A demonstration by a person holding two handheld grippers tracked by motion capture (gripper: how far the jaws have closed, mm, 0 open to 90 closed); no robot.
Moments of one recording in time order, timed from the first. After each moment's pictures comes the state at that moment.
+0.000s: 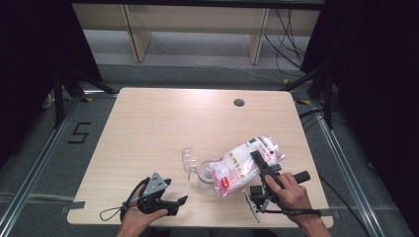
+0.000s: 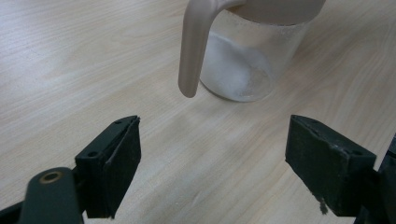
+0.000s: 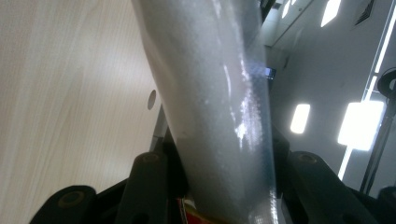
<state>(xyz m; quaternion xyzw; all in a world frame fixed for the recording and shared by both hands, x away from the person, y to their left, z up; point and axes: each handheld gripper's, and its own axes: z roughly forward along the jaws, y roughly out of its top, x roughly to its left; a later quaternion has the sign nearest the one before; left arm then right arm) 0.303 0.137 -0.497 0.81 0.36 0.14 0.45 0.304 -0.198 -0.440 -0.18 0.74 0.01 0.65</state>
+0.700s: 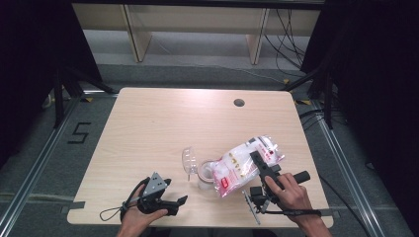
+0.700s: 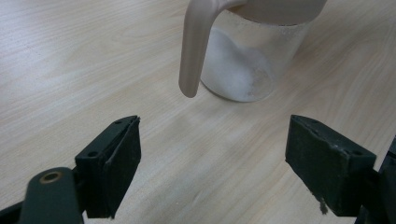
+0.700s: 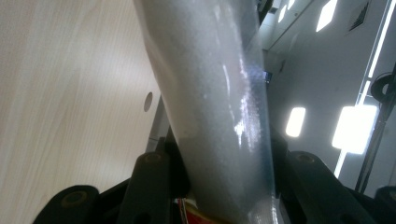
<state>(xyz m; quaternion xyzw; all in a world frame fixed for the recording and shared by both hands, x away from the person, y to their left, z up) 0.302 0.136 -0.497 0.80 0.36 0.14 0.46 0.303 -0.199 -0.441 -0.18 0.73 0.02 0.66</state>
